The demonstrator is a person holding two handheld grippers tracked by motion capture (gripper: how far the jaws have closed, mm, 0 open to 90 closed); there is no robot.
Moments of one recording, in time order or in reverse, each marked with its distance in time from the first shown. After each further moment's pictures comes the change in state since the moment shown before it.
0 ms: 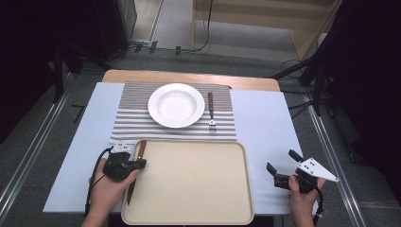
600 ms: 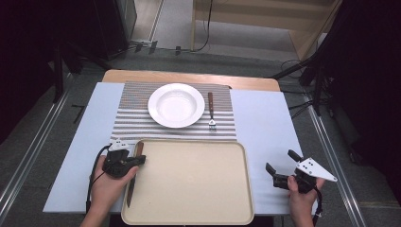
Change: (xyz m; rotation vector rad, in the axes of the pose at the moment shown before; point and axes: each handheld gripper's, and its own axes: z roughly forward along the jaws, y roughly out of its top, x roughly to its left) left arm 0.009 0.002 0.002 -0.062 -0.001 0.001; right arm 0.002 0.000 0.002 0.010 0.000 -0.015
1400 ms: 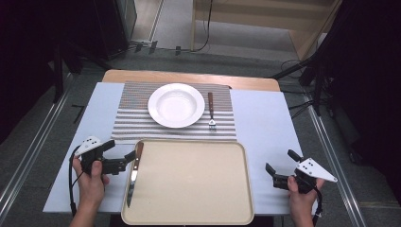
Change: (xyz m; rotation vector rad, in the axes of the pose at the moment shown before) left arm 0.030 -0.005 -0.044 -0.327 0.030 -0.054; right arm 0.001 0.001 -0.001 -0.008 0.006 -0.010
